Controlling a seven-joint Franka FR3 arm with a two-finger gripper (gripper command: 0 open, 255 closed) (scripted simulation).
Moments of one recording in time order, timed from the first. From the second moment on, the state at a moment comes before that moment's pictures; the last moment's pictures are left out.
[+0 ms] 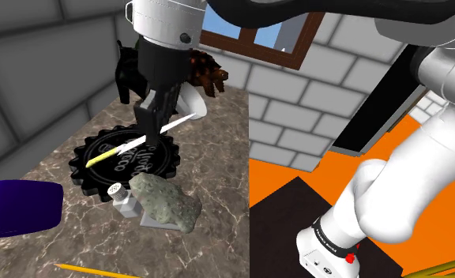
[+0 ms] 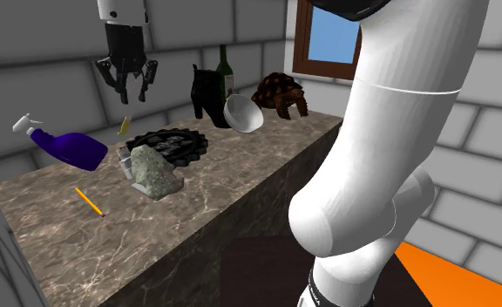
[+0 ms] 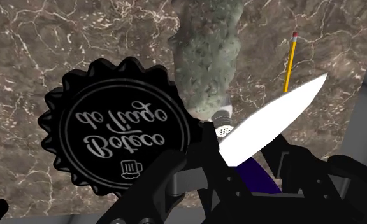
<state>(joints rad) 0.38 -0.04 0.49 -1.75 0.10 1.76 0.09</state>
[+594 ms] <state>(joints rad) 0.50 0.11 0.60 -1.59 0.00 1.75 0.33</state>
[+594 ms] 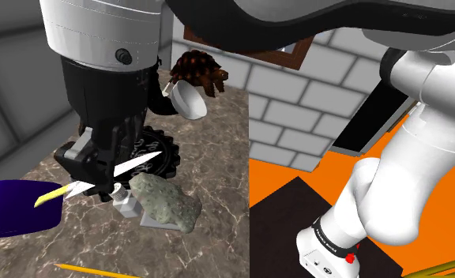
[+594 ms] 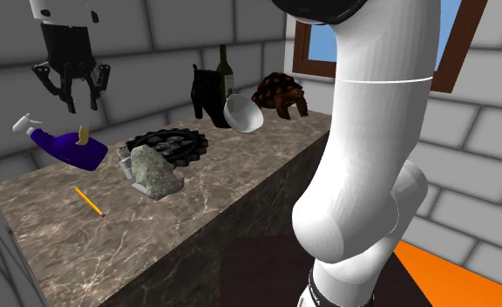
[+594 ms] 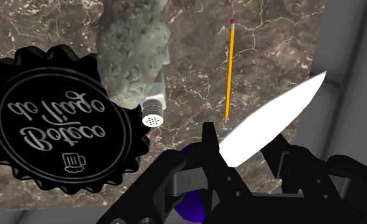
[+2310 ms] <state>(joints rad) 0.51 0.16 0.60 -1.88 -0.03 2.08 0.34</state>
